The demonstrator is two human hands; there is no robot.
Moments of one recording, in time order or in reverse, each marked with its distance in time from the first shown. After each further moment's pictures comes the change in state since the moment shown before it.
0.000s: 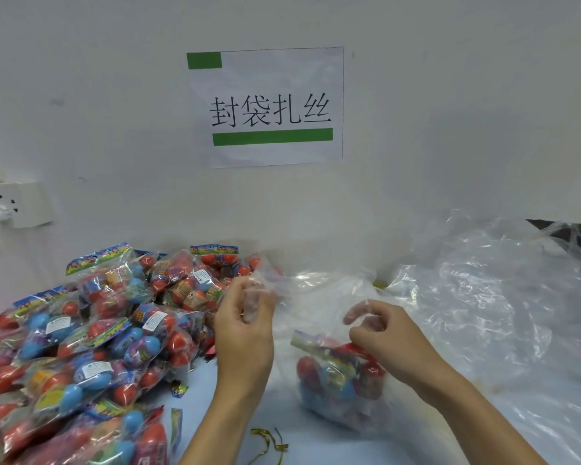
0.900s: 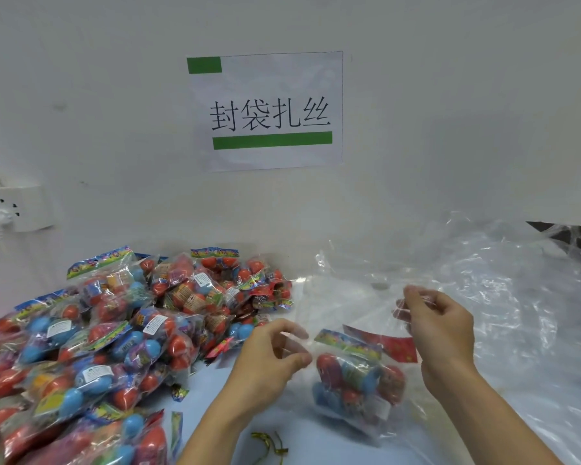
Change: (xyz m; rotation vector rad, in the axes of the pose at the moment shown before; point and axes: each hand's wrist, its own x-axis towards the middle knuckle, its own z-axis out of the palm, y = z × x) left_hand -0.003 -0.028 -0.007 0.295 -0.538 -0.383; right_hand 0.012 0.006 -0.019 0.424 0.652 0.079
